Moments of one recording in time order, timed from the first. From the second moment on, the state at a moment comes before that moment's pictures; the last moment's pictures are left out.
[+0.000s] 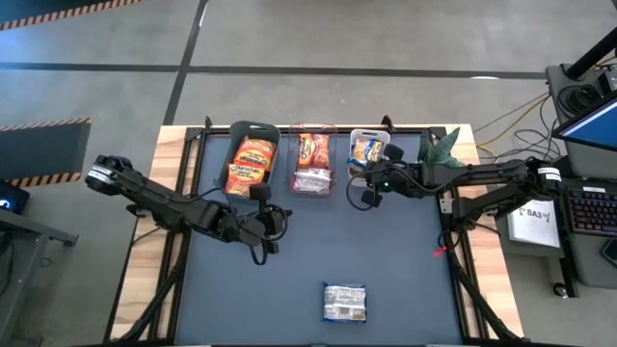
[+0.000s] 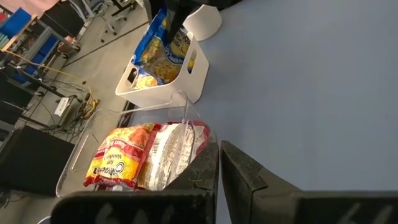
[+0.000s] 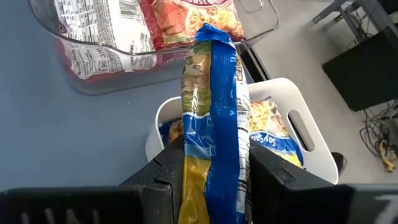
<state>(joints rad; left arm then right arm) -0.35 1.35 0.91 -0.22 -0.72 0.12 -0.14 1.23 0.78 -0.39 0.52 -0.03</state>
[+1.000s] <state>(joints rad) -0.35 1.35 0.91 -0.22 -0.72 0.12 -0.14 1.22 0.78 -0.42 0.50 0.02</state>
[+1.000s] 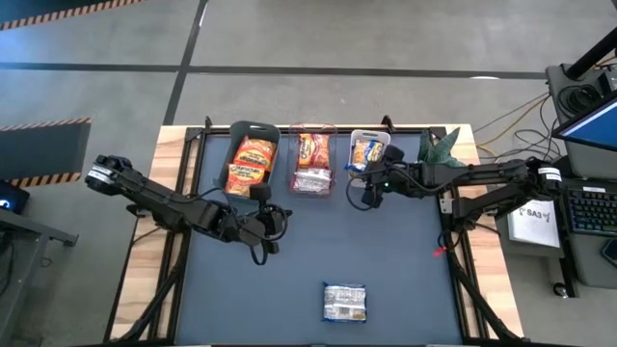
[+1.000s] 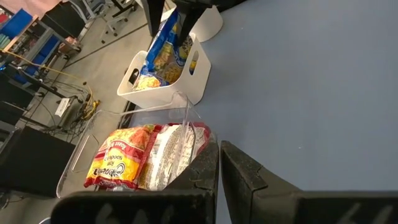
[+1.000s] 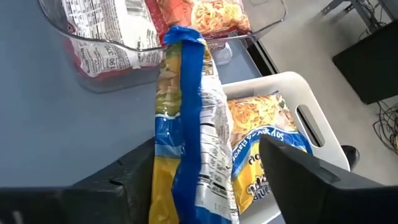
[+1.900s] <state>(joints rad) -0.35 1.35 0.91 -0.22 -0.72 0.12 -0.14 1.23 0.84 -0.48 0.43 -0.04</state>
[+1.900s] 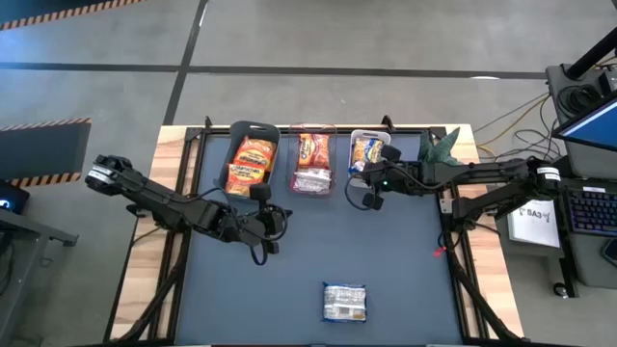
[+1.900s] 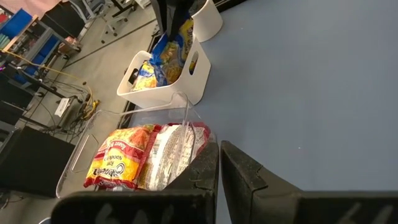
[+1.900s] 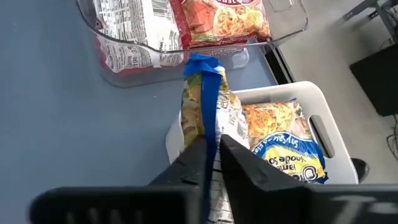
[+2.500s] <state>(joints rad) -0.35 1.35 0.91 -0.22 -0.72 0.11 -0.15 1.12 0.87 -0.53 0.36 -0.20</state>
